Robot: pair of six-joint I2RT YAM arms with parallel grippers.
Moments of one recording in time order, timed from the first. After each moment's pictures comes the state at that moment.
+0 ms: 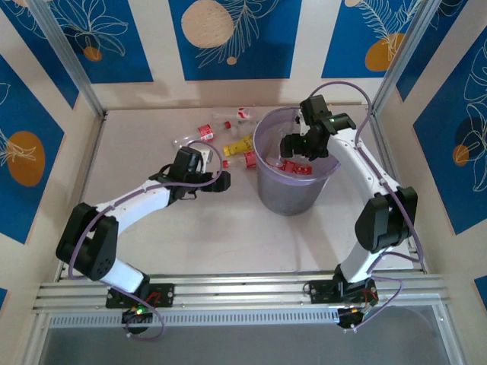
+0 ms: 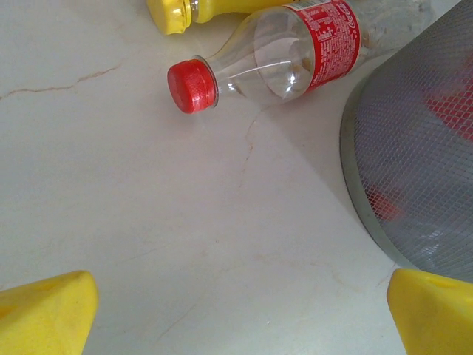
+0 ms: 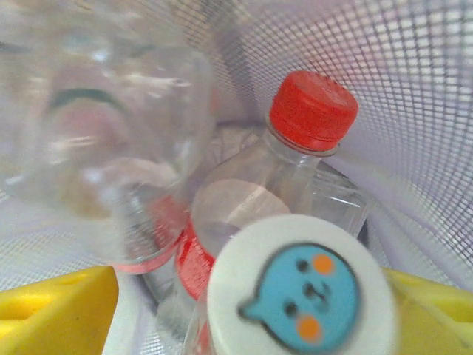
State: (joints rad) left arm -0.51 1.51 0.93 -0.21 0.15 -0.38; right arm 0.29 1.66 1.61 -1.04 -0.03 0.22
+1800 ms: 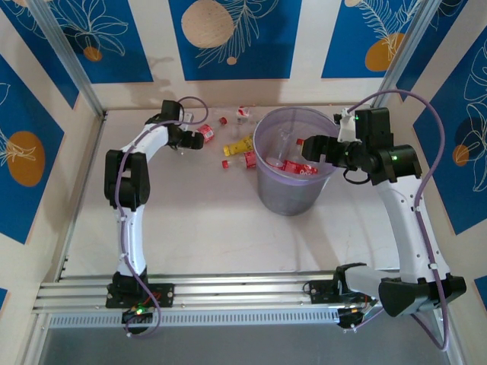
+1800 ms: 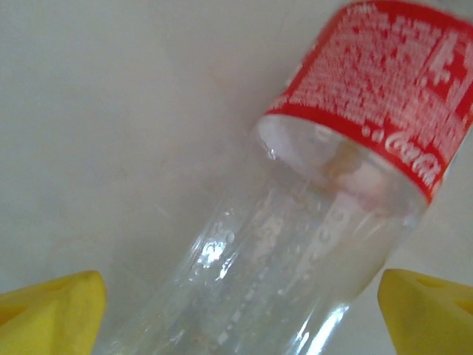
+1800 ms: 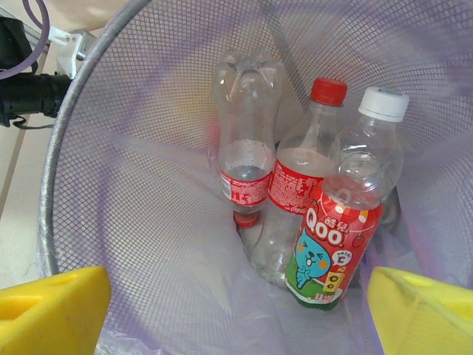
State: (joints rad) left arm -0.15 2.27 1.84 -0.59 0.12 0.04; right arm 0.15 1.19 1.50 -1.10 -0.29 0.29
